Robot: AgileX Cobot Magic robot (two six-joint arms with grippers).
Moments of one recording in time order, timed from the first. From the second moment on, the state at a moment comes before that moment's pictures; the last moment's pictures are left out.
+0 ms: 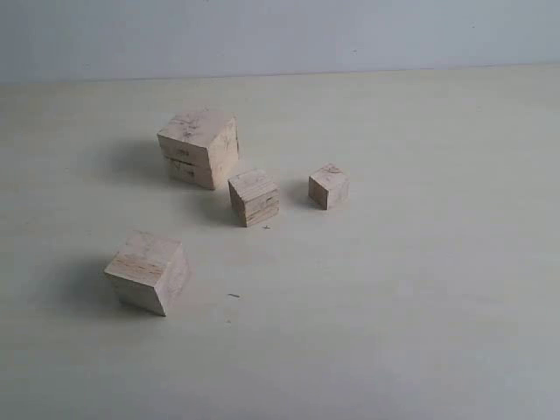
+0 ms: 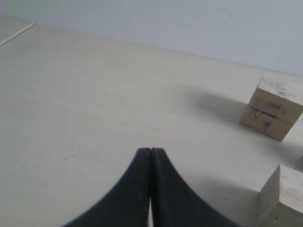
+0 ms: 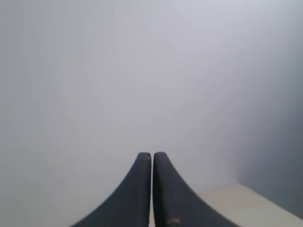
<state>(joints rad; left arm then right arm) 0.01 0.01 0.00 0.06 0.37 -0.21 -0.02 0.01 0.00 0.34 -0.17 -0.17</state>
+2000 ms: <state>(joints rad) 0.01 0.01 0.00 0.06 0.37 -0.21 0.42 1.41 -1.11 0.92 0.71 -0.88</state>
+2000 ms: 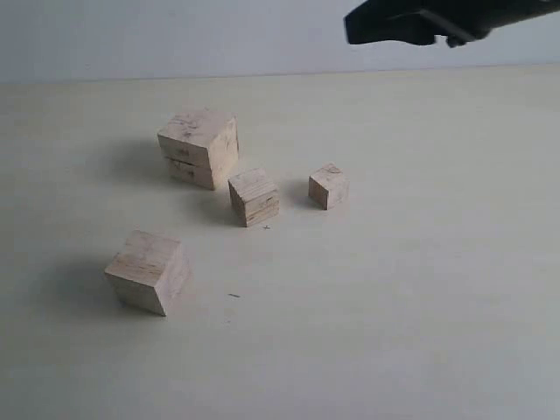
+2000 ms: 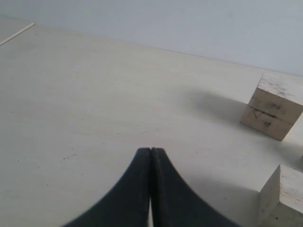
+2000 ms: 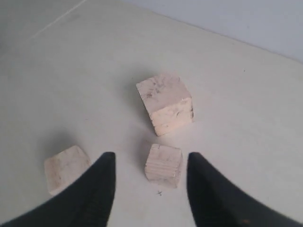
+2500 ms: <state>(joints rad) 0.01 0.01 0.00 0.06 0.37 -0.21 0.61 1.89 -1.46 0.83 0.58 -1.03</state>
